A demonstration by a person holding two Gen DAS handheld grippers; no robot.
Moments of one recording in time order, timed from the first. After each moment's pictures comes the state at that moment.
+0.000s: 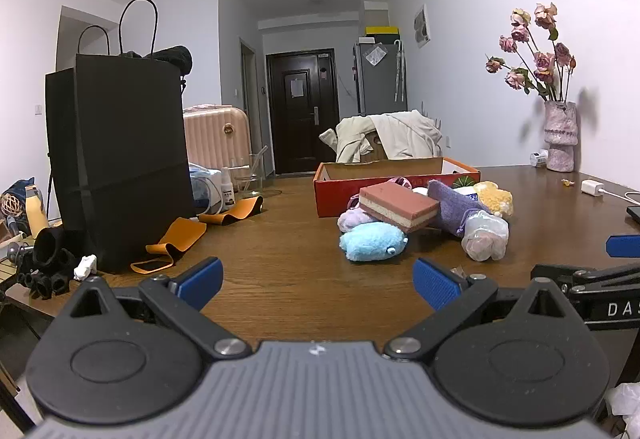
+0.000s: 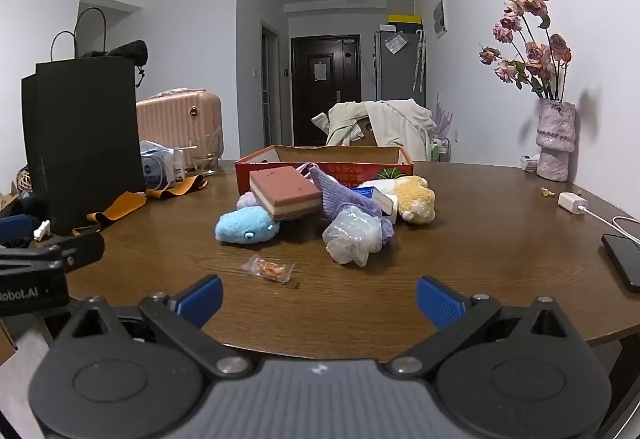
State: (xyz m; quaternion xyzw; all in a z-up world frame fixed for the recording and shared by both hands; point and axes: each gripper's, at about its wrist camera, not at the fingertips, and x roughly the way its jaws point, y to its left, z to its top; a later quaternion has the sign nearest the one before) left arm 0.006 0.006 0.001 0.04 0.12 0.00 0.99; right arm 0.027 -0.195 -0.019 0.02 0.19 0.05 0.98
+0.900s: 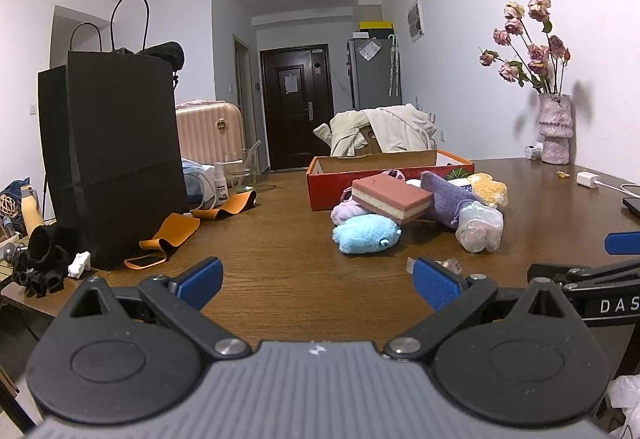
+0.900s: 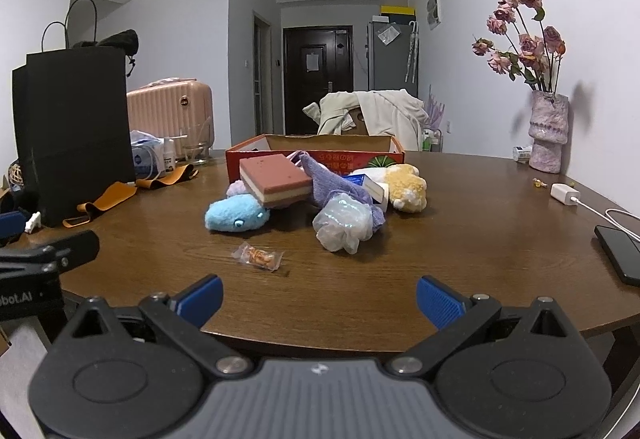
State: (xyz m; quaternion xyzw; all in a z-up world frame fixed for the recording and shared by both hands) left arm 0.006 0.001 -0.004 0.05 0.13 -0.01 0.99; right arm 0.029 -0.196 -0.024 0.02 0.21 0.04 0.98
